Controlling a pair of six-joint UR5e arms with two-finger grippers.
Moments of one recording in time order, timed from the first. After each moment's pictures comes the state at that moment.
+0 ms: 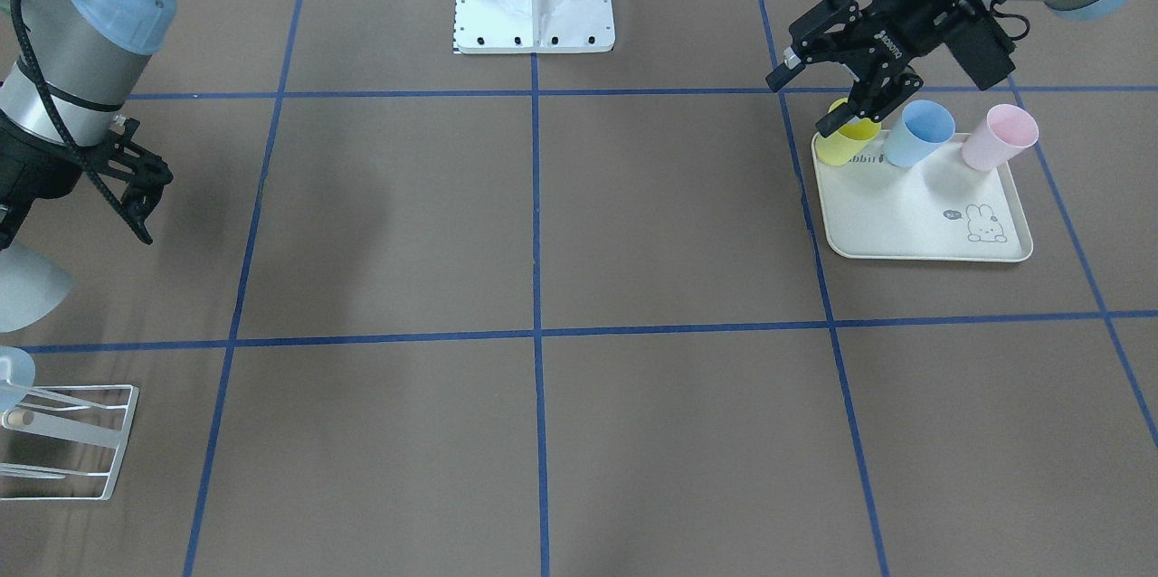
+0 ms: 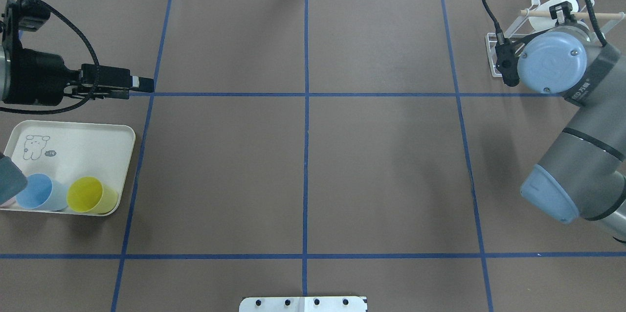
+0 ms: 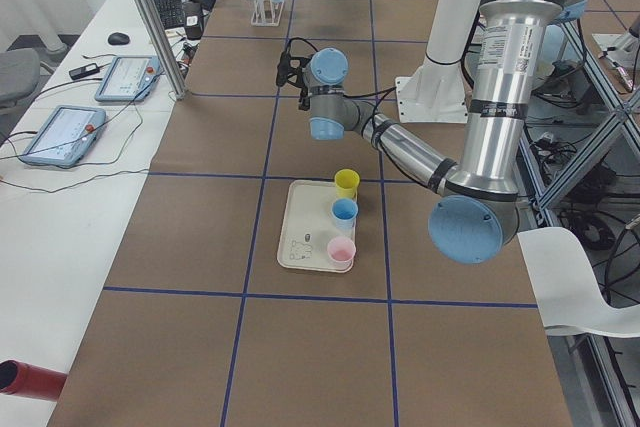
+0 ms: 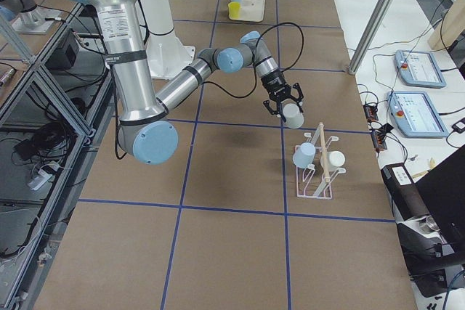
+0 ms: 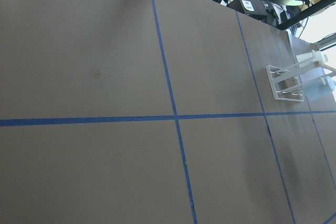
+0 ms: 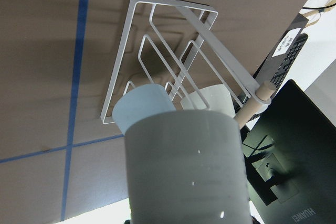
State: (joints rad) left arm -0.91 -1.70 -1.96 -2.58 -2.20 -1.33; right arm 0.80 -1.34 1.98 -1.84 1.11 -0.78
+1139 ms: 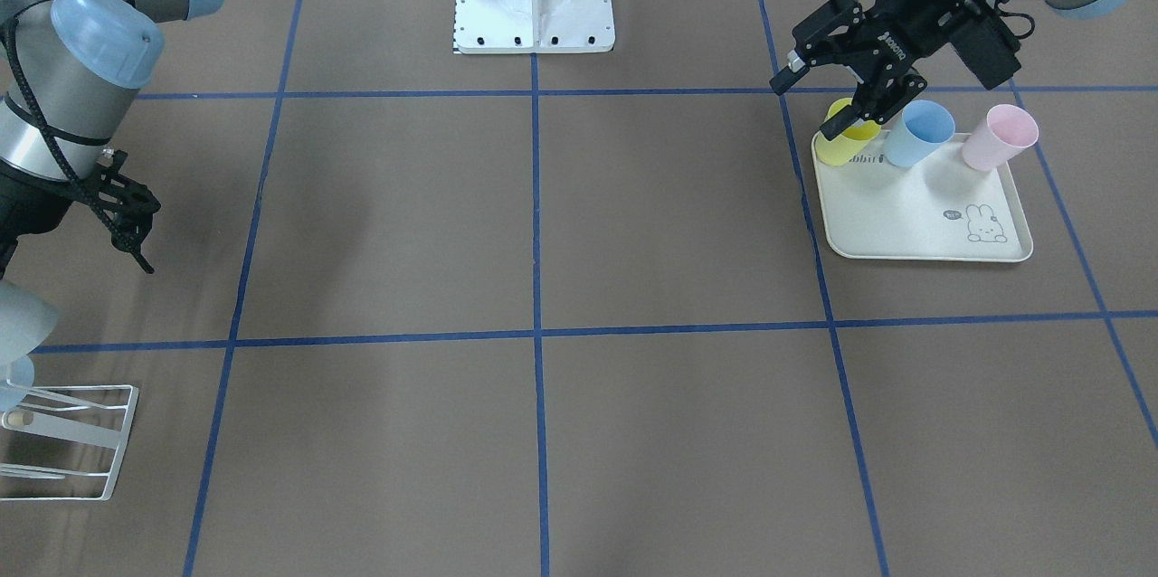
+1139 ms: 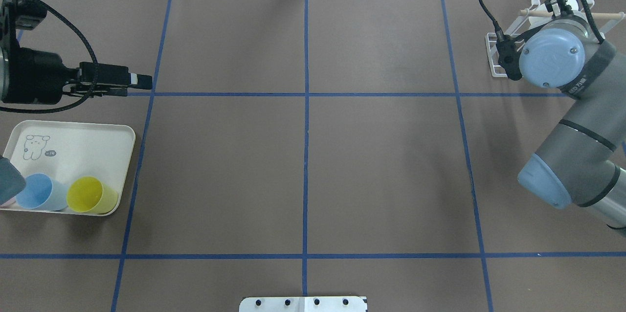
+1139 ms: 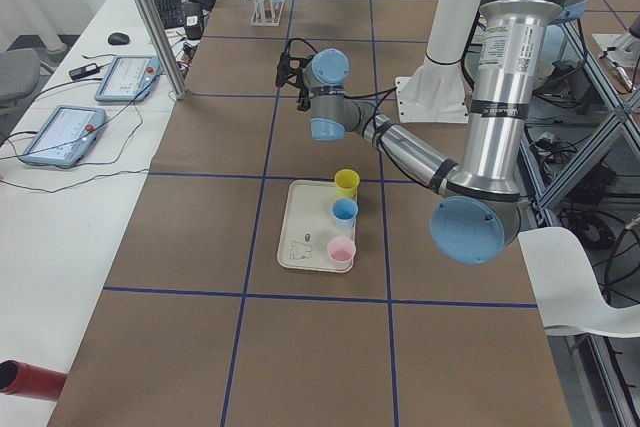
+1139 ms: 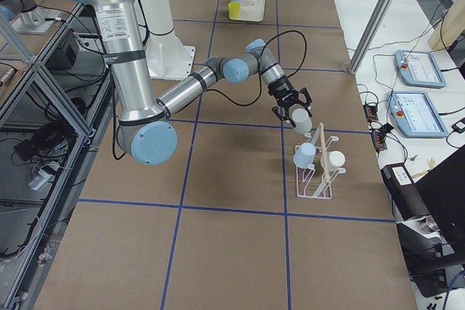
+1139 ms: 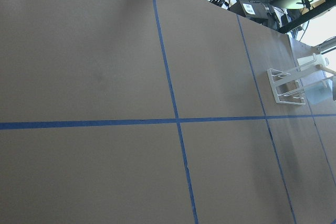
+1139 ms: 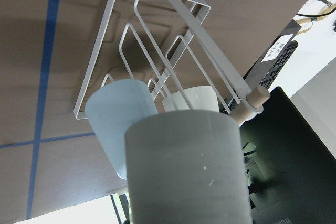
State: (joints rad) left arm -0.91 -1.69 -1.96 -2.58 -2.17 -1.33; right arm 0.83 -1.34 1.89 -1.70 1.08 -0.90
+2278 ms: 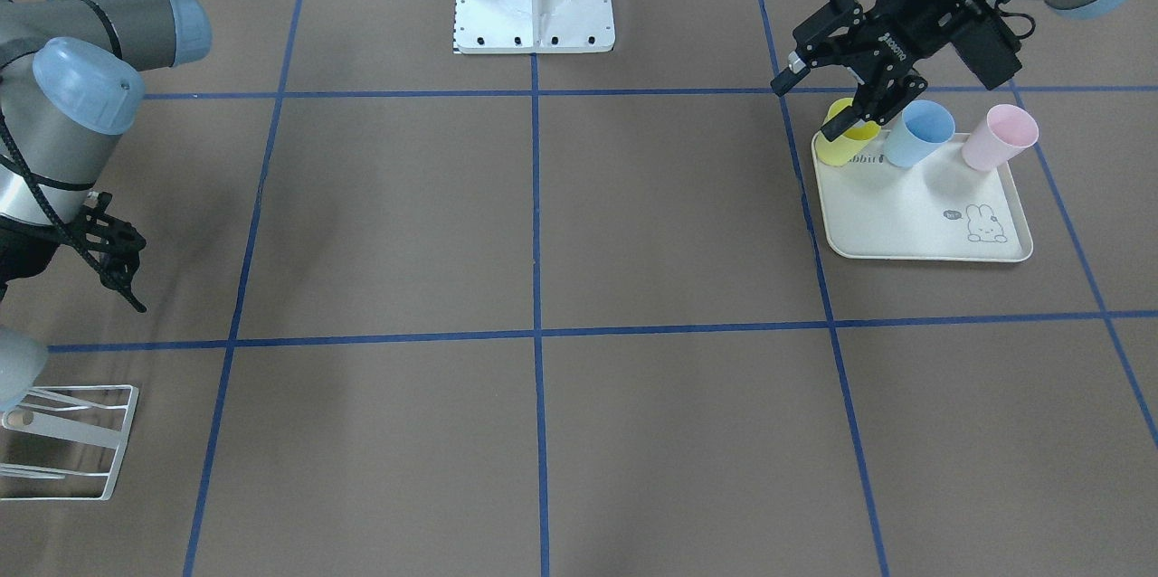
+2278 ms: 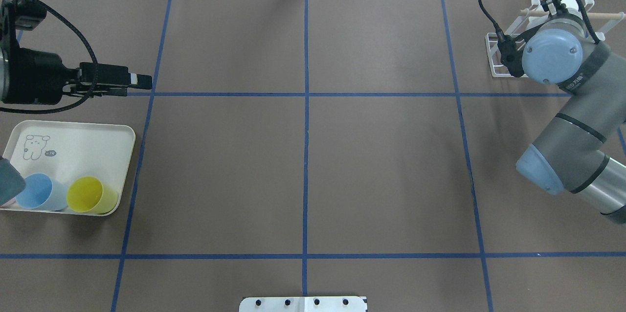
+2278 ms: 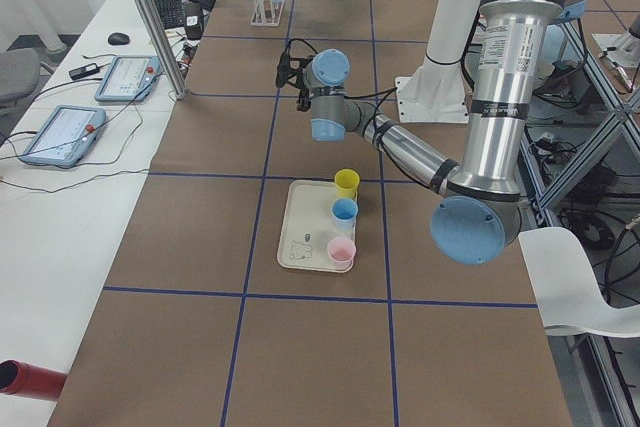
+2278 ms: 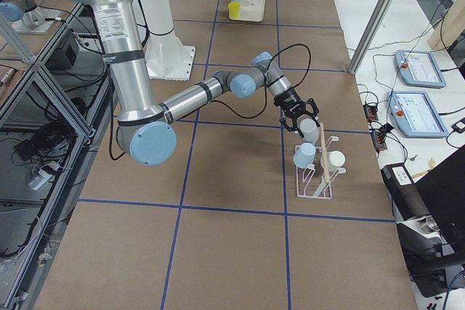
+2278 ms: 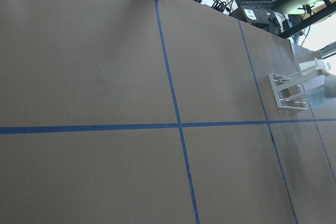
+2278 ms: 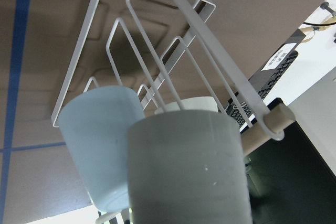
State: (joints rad) left arm -0.91 -1.69 -1.96 -2.59 -2.16 -1.33; right arm 0.86 -1.34 1.75 -1.52 1.08 -1.00
